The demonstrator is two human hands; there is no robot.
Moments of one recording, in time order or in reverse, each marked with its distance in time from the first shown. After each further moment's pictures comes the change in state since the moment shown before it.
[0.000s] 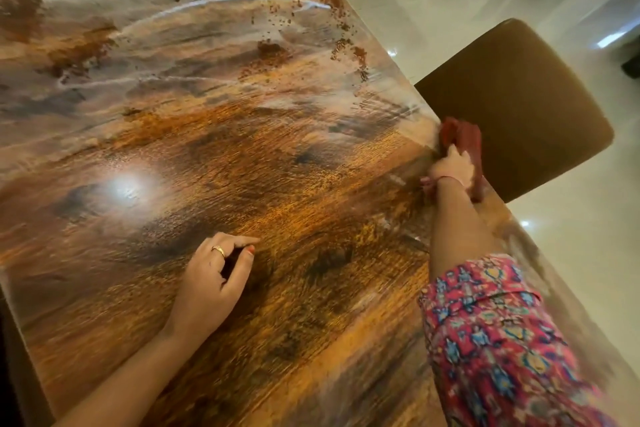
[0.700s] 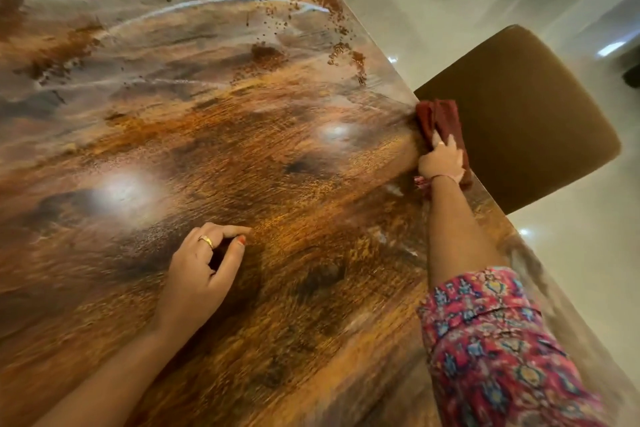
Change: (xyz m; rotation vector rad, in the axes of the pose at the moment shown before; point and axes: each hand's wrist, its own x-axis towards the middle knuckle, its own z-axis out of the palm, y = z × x) left_hand 0.029 0.004 0.006 -0.016 0.051 -0.013; right_hand 0.028 -0.019 0.007 -0.073 -0.076 -0.060
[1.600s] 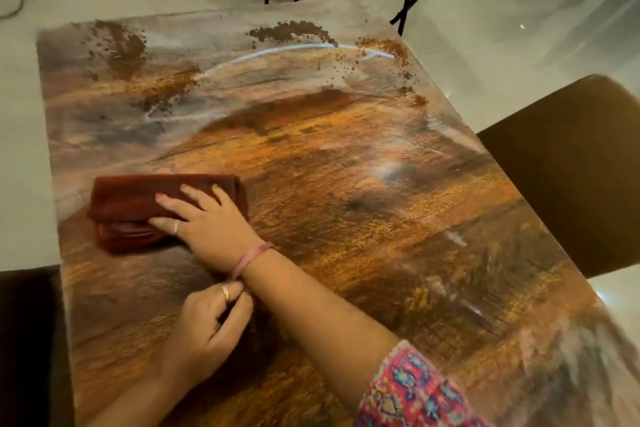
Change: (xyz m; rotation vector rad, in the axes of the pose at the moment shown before) left_hand -0.023 -0.014 -0.045 -0.040 0.031 -0.009; right_hand -0.272 -0.235 0.130 -0.358 -0.266 -1.622
